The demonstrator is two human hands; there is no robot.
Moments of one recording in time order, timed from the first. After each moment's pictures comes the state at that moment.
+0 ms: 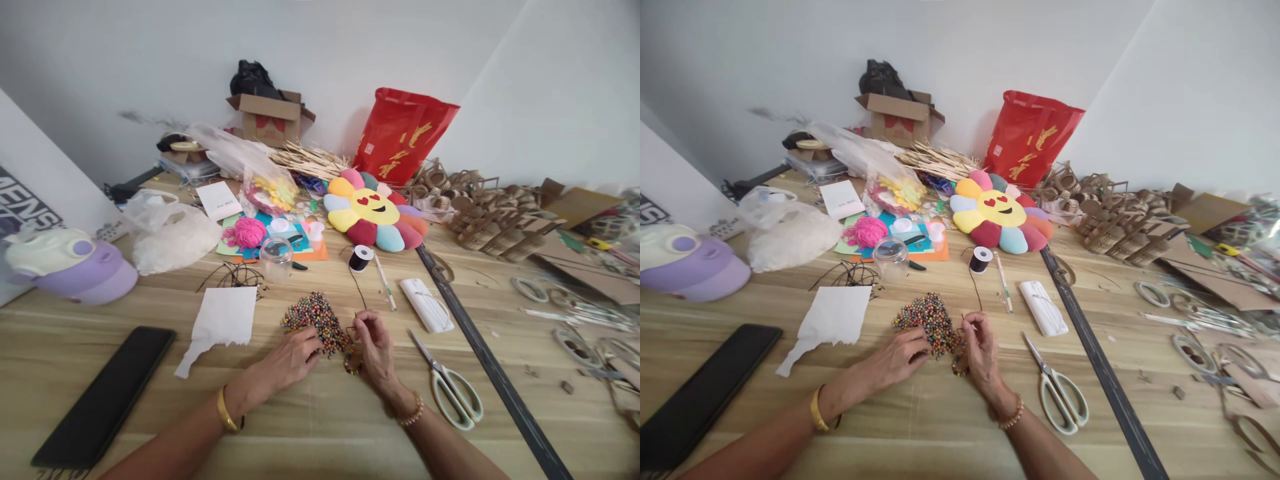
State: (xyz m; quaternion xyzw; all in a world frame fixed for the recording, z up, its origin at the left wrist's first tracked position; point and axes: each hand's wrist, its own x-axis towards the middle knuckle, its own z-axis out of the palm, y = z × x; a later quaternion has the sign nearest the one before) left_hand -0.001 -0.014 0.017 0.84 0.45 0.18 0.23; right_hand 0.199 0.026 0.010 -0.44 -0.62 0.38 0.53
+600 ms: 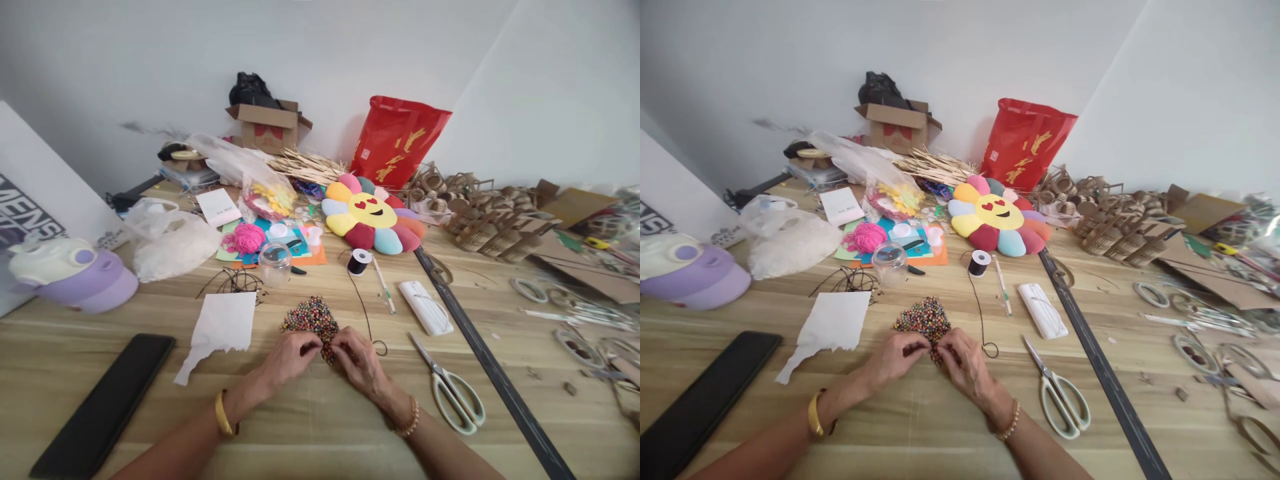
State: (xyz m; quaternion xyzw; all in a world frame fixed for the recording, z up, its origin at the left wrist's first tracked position) left_hand 0.002 -0.006 0.021 0.72 0.52 0.31 0.34; right_hand 0.199 0.020 0.013 -0.28 -0.84 0.26 0.39
